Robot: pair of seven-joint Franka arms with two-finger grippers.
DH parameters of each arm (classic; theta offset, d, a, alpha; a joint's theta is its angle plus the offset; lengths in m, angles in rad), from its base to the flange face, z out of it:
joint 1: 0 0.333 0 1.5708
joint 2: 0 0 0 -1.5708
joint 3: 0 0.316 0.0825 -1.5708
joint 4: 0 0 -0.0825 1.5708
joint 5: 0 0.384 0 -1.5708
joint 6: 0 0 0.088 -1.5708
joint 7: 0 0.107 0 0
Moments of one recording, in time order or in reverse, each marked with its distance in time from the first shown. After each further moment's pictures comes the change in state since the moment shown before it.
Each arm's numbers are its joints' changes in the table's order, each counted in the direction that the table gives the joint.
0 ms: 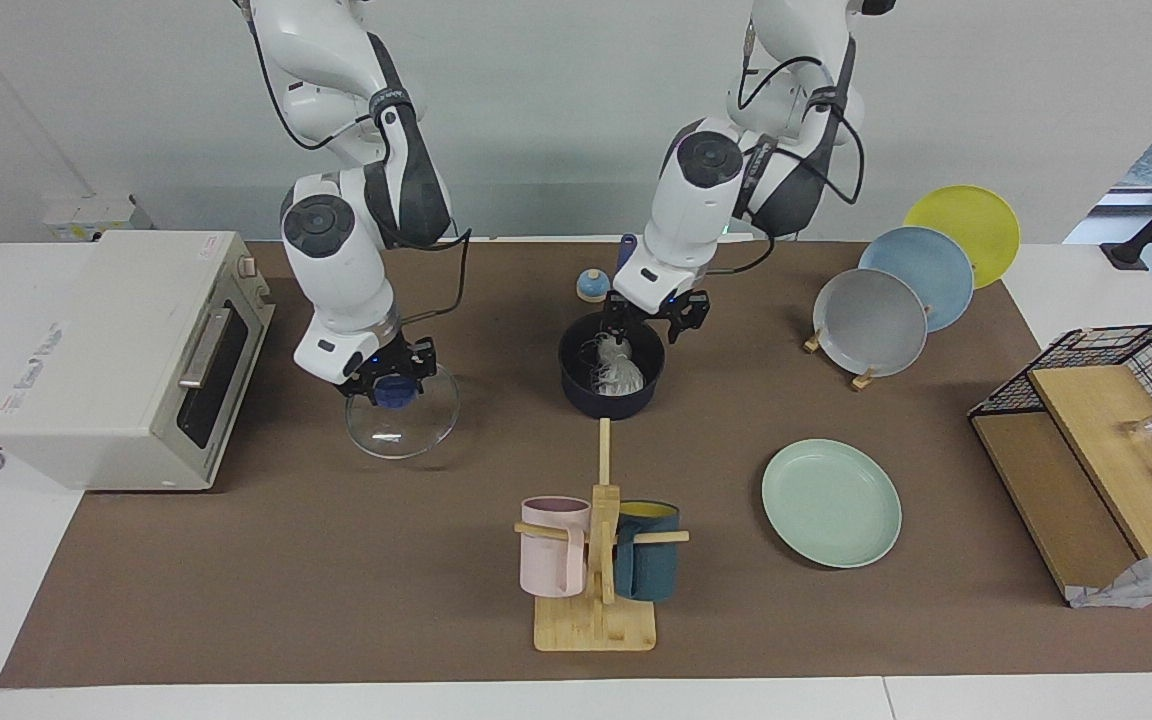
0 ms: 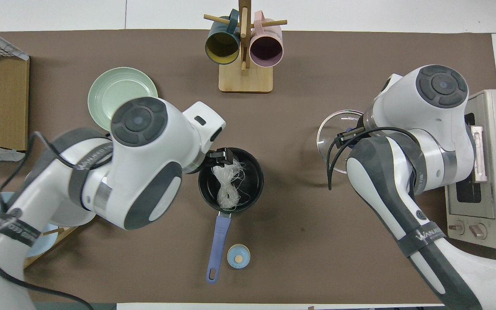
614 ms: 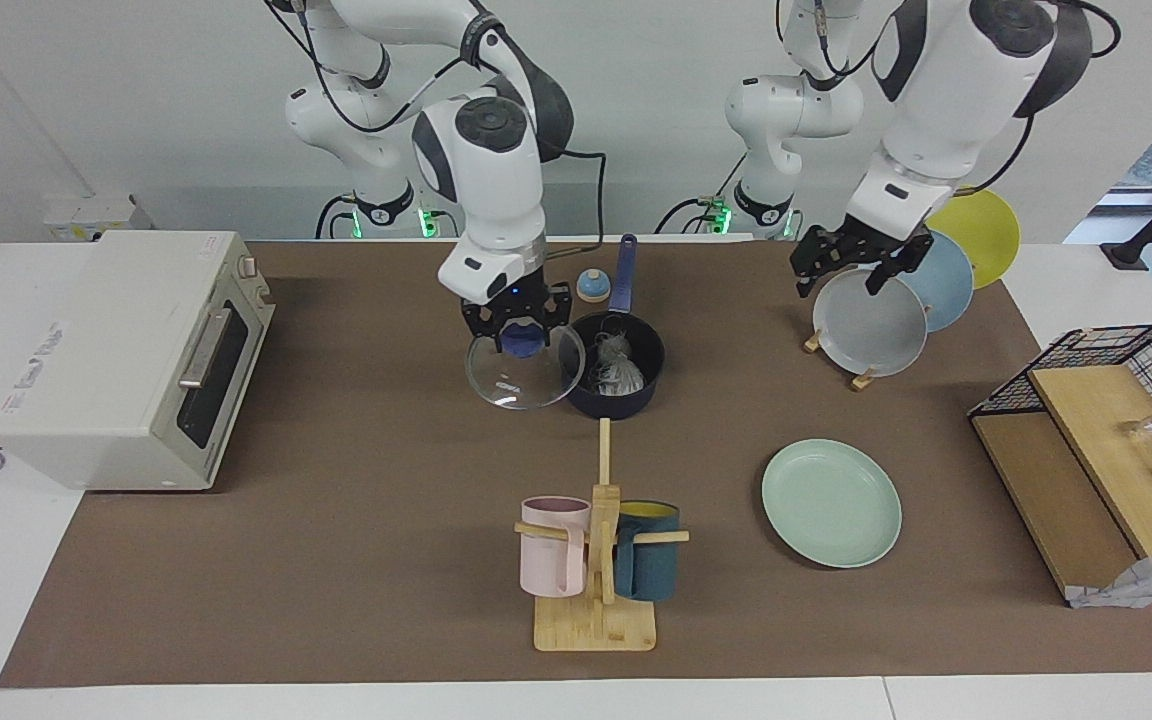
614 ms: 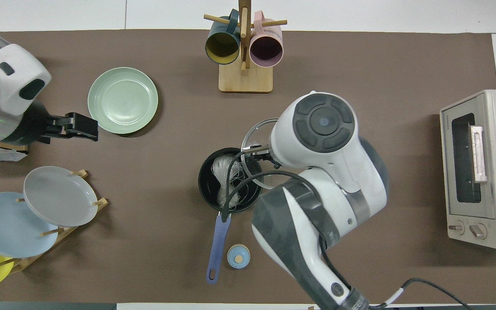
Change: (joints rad) left arm 0.364 0.145 0.020 -0.138 0.045 0.285 0.415; right arm 0.316 -0.016 0.010 -0.149 0.008 0.048 0.503
